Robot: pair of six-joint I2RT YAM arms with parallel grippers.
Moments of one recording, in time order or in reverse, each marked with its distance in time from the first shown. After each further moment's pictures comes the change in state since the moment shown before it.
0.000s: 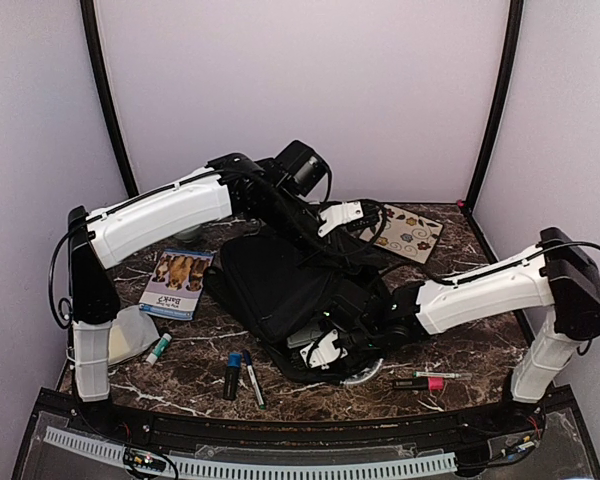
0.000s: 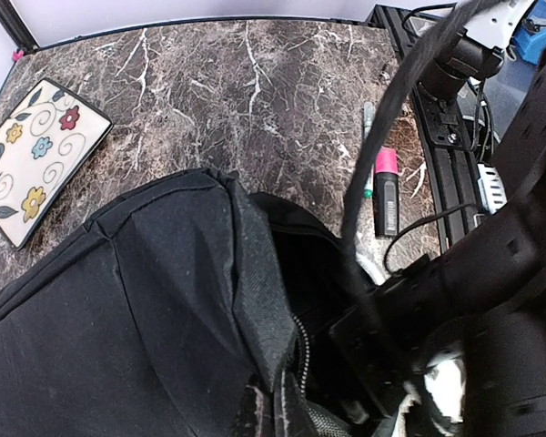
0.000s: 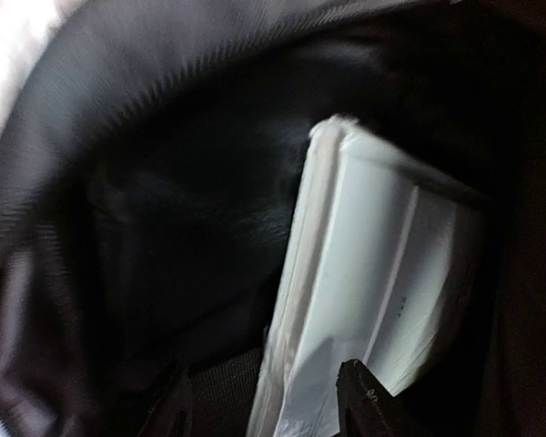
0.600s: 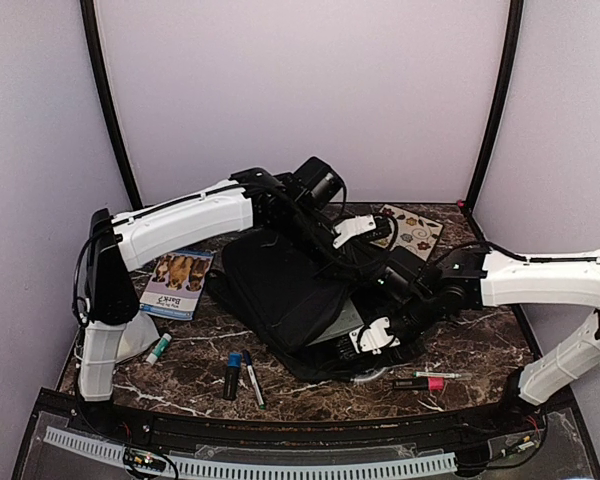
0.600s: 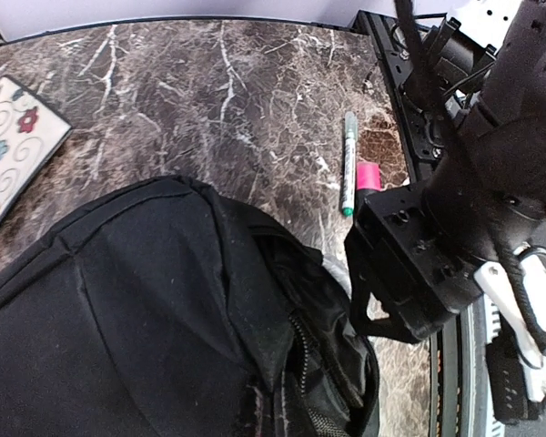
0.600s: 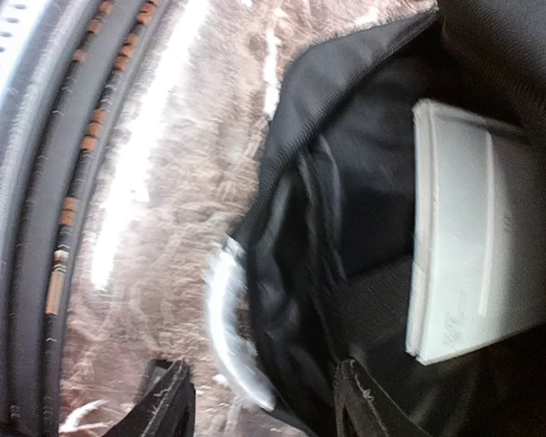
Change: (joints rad) left arm -0.013 0.110 0.039 0.047 0.090 -0.060; right arm -0.164 -0.296 -0.038 -0.451 -0.449 0.126
